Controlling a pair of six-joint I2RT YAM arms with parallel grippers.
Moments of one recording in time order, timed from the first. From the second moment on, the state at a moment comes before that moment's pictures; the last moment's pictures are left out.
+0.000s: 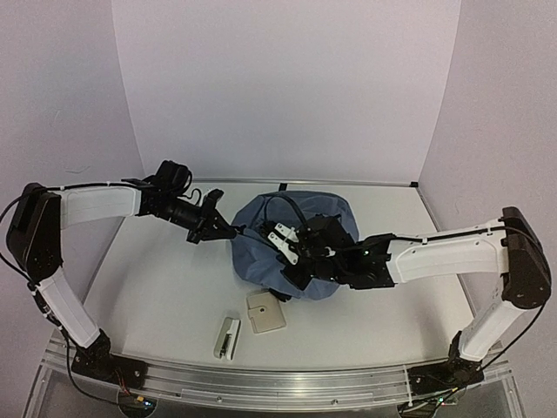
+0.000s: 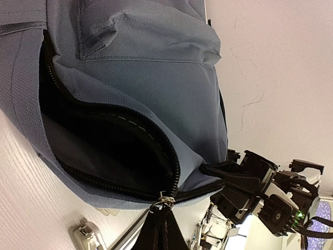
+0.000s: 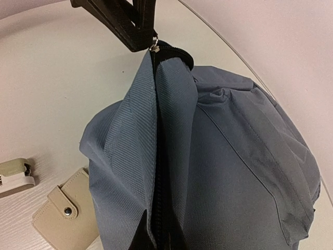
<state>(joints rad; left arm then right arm) -0.45 1.66 1.17 -0.37 0.89 -0.68 1.11 1.66 1.08 -0.05 0.32 -0.17</state>
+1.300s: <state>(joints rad) -0.49 1.62 1.00 -0.19 0.76 -0.70 1.12 1.96 1.43 -0.15 0.27 0.07</state>
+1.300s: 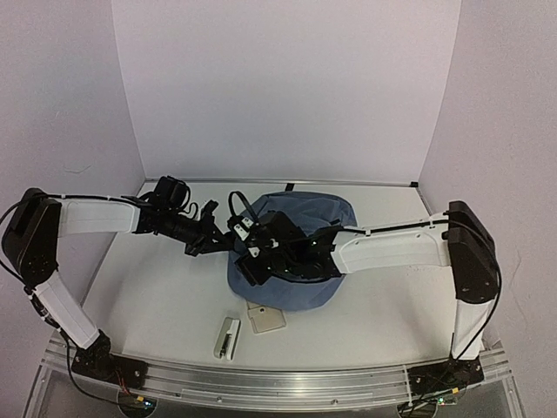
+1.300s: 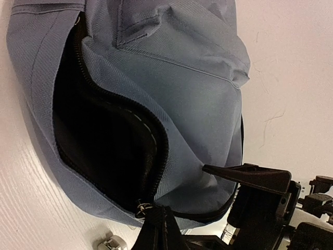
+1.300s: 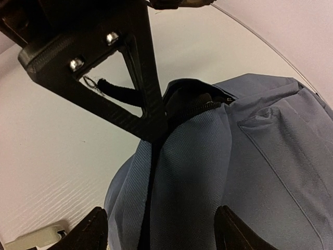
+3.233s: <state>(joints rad) -0.80 1.49 0.91 -0.08 0.67 -0.87 1.19 1.12 0.89 -0.33 0.55 0.86</state>
